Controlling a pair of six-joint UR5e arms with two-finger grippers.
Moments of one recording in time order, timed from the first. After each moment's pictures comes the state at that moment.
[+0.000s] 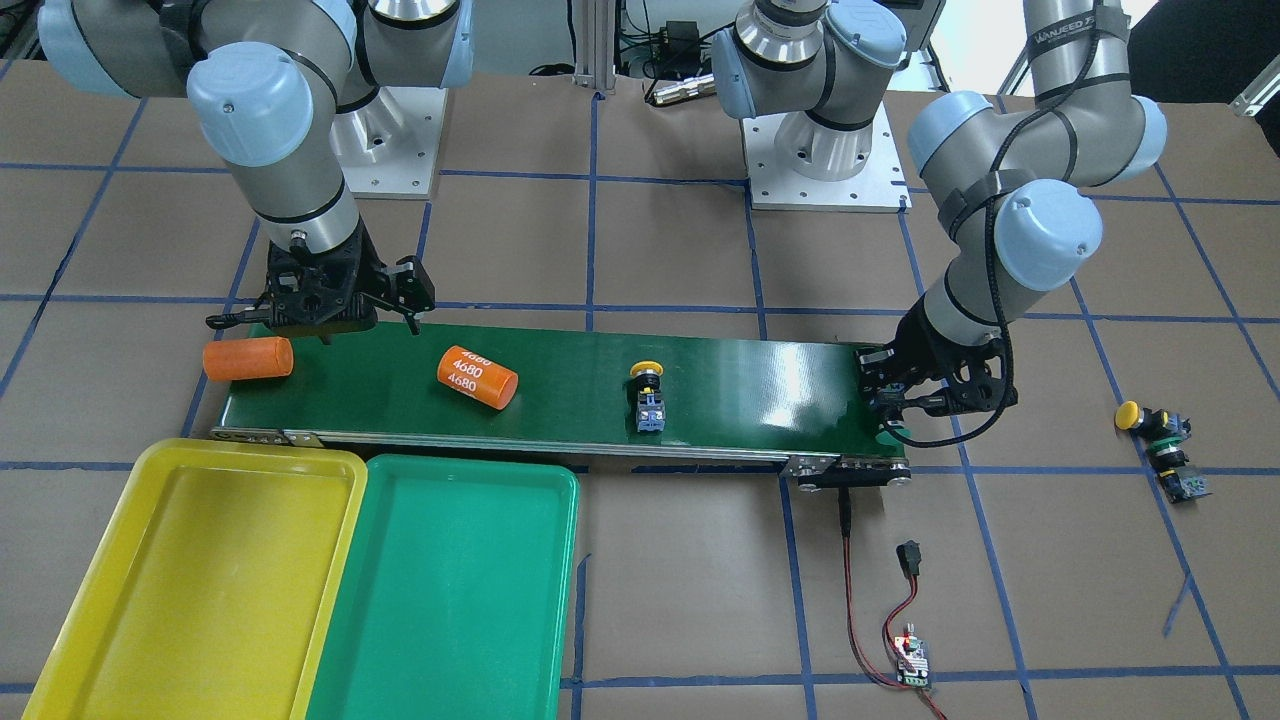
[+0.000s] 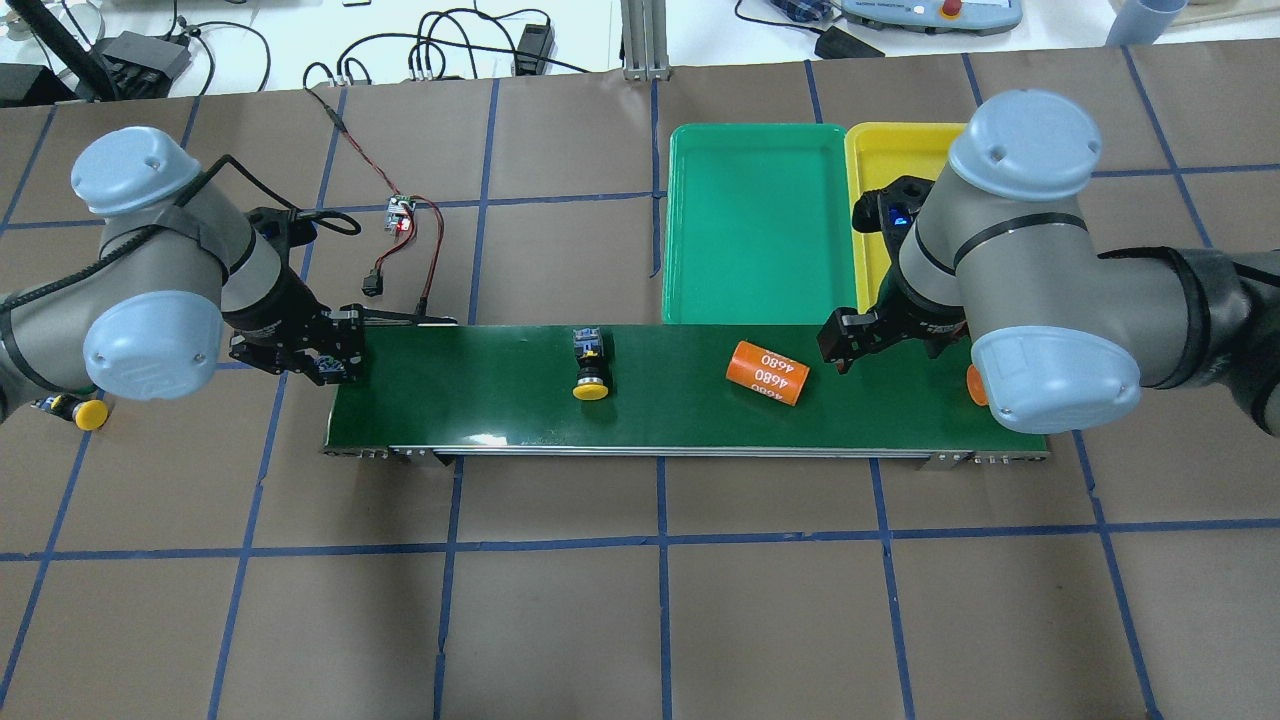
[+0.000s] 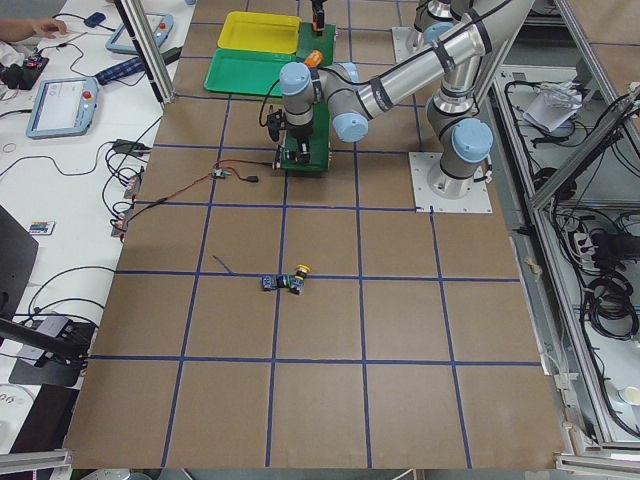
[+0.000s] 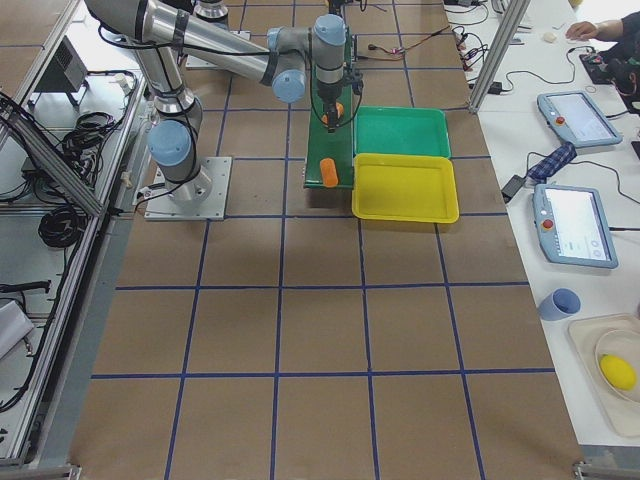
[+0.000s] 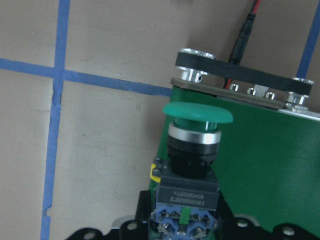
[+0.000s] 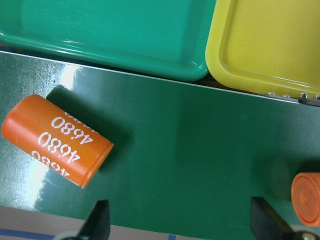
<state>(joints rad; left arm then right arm) -1.35 -1.72 -2.04 -1.02 1.53 0.08 1.58 -1.56 2.02 -2.06 -1.56 -0.12</state>
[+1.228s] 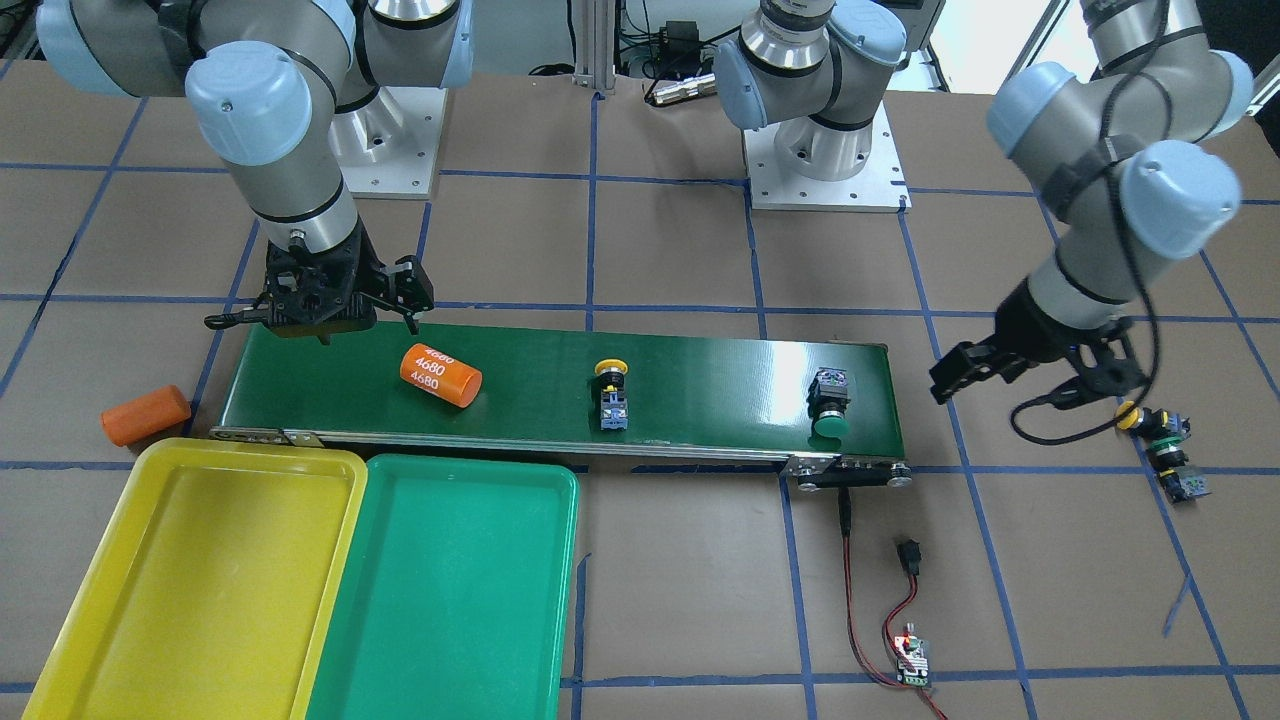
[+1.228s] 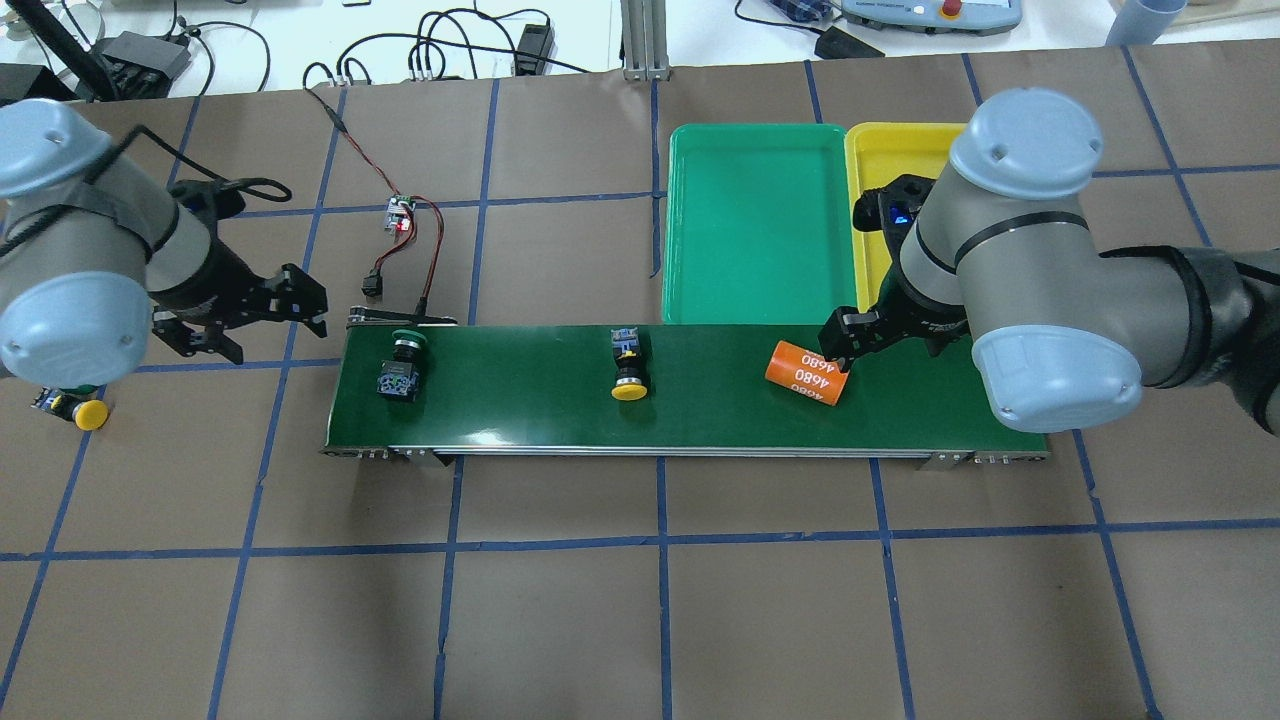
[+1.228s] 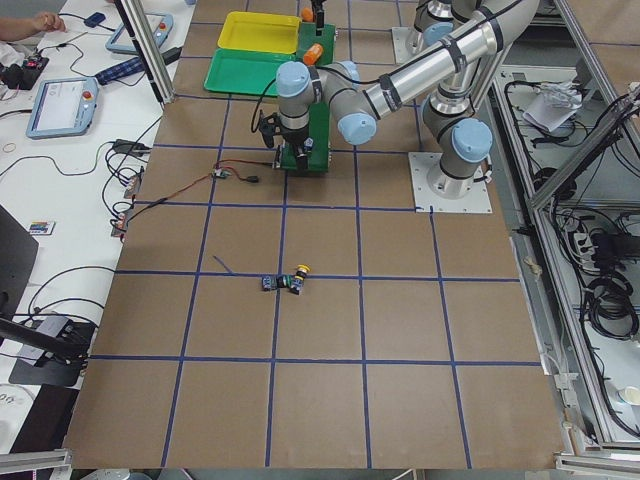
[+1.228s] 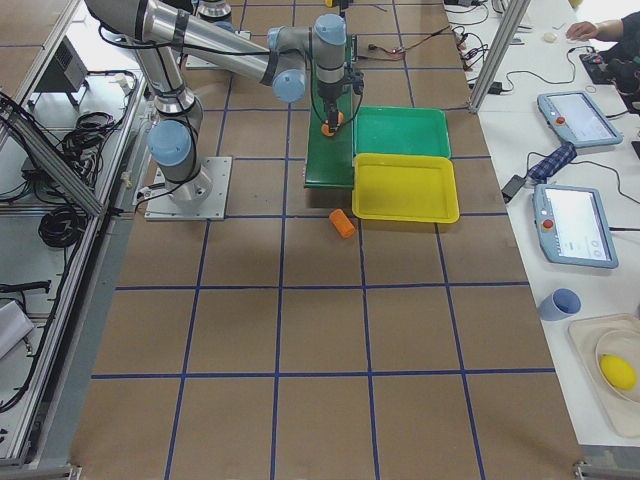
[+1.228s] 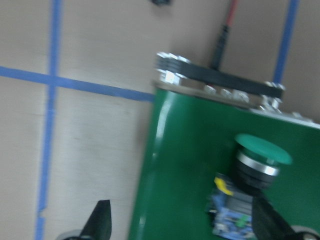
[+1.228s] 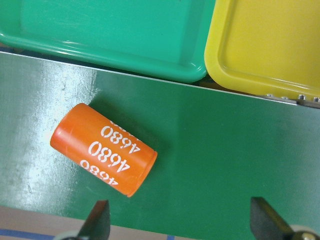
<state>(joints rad) -1.16 -1.71 -1.89 -1.13 1.53 0.09 1.58 -1.56 2.02 -2.06 -1.56 -0.13</state>
